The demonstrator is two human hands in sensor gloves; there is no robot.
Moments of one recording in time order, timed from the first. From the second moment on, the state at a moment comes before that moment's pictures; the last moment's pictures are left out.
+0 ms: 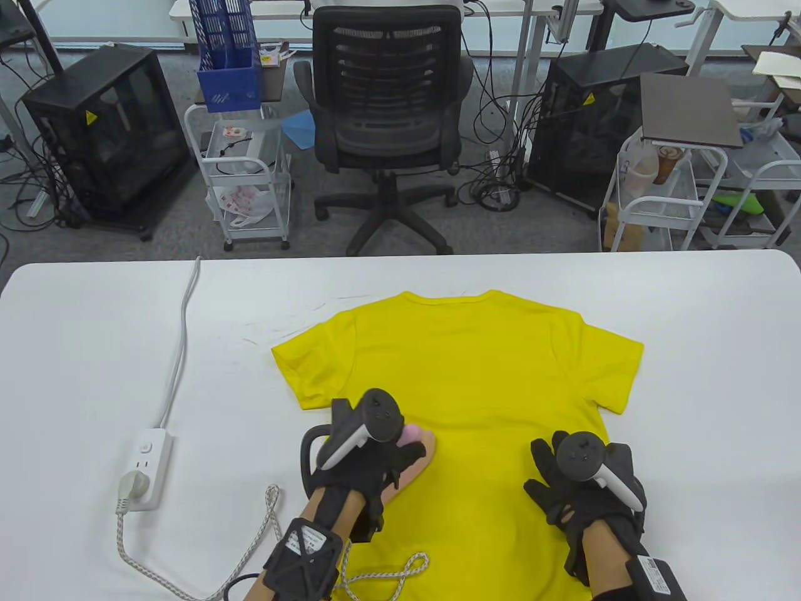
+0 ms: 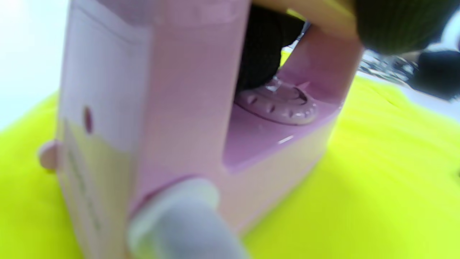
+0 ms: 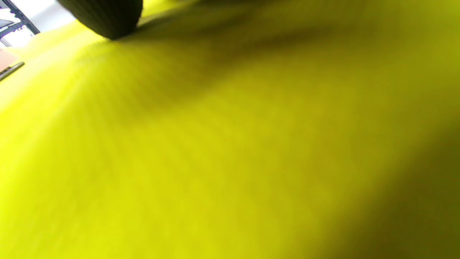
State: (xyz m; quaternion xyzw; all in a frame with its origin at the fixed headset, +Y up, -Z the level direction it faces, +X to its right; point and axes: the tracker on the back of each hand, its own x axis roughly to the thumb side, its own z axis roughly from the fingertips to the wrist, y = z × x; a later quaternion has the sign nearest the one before) left_hand -0.121 -0.715 -0.369 -0.18 -0.03 0.17 0.97; right_hand 0.234 -0.803 -0.329 -0.02 0.21 0.95 0.21
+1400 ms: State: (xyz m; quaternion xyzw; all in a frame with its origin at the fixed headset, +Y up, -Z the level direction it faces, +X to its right) left_hand -0.047 -0.719 -0.334 -0.29 -0.24 0.22 0.90; right_hand 0.233 -0.803 -0.329 -0.02 0.21 0.95 0.21
